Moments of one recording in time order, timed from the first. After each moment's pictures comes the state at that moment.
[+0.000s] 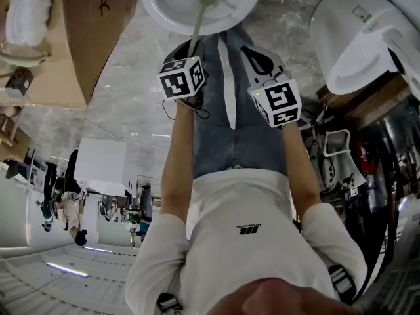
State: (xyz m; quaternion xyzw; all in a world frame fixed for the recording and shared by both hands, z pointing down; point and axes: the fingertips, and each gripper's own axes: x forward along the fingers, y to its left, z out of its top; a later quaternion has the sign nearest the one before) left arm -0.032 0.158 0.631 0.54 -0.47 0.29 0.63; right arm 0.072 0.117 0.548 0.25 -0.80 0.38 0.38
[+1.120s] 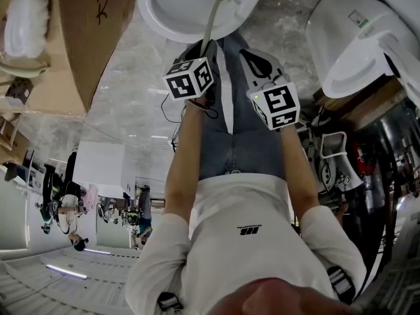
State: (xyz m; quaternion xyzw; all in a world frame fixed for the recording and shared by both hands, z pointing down) left arm 0.010 0.124 0.641 0.54 -0.47 0.20 0.67; right arm 0.078 0.096 0.556 0.25 -0.80 0.38 0.39
